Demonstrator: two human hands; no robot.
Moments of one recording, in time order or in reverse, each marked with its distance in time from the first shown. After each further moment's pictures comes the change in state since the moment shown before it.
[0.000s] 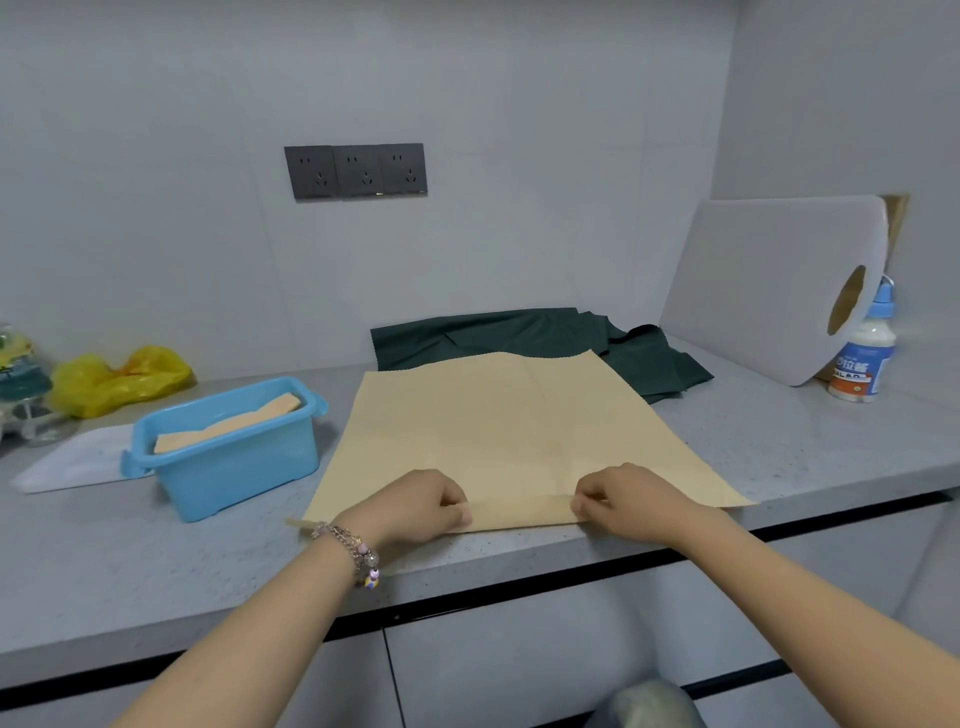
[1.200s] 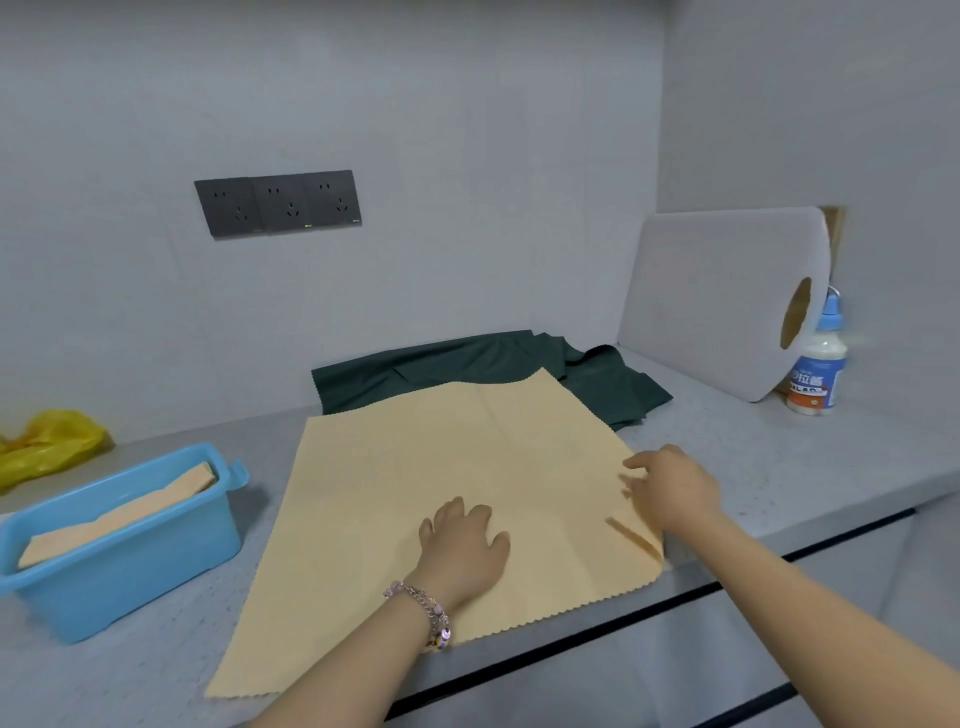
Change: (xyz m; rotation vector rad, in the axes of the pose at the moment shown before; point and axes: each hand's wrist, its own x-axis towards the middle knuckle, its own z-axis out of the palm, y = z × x) left_hand 0.112 0.047 0.062 0.041 0.191 -0.168; right_hand 0.036 0.112 -0.019 0.069 0.384 0.614
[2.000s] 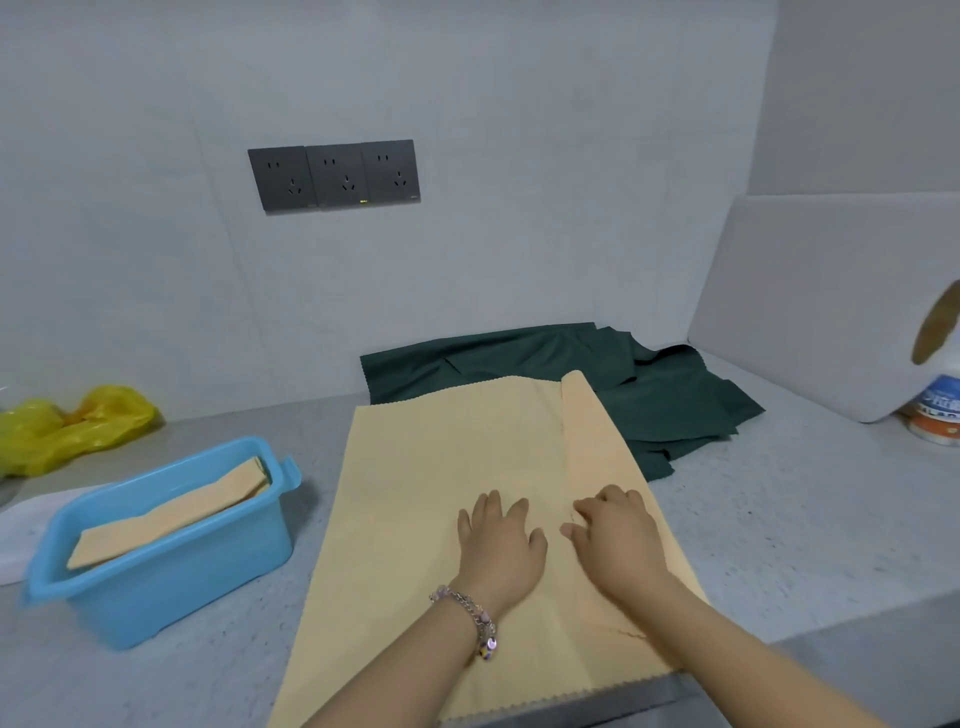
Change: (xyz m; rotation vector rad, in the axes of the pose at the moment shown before) left_hand 0.045 -0.041 0.000 0.005 0.049 -0.059; right_hand -0.018 -0.123 0.074 -0.022 -0.149 -0.232
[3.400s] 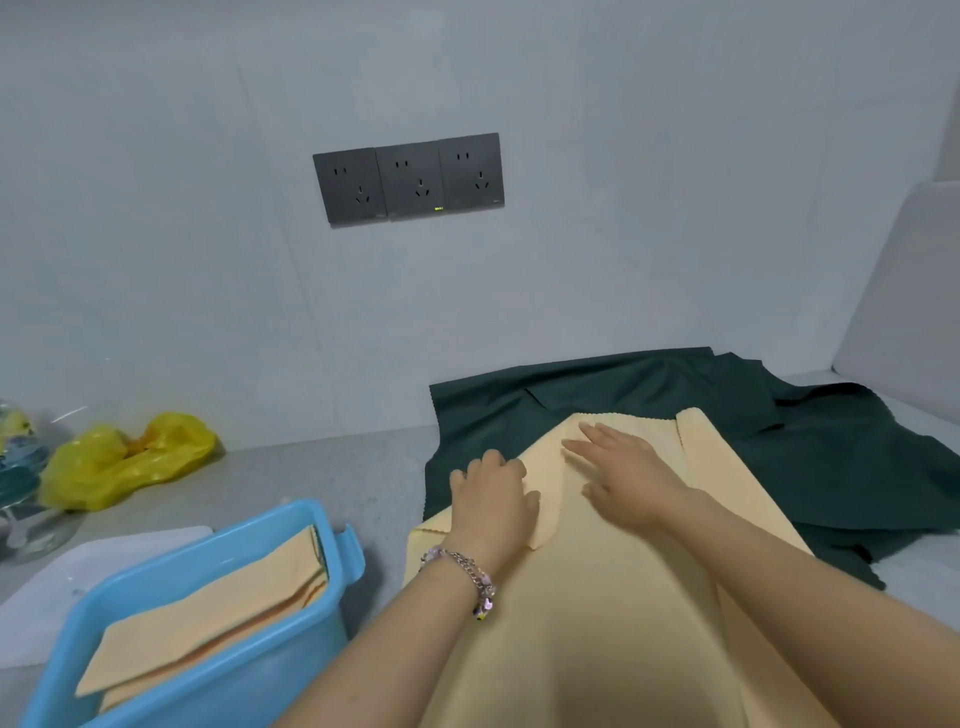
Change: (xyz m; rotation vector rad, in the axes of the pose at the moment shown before) left_hand 0.115 -0.087 -0.092 0.232 0.217 -0.039; right_hand 0.193 -0.071 0.014 -0.147 -0.078 -0.478
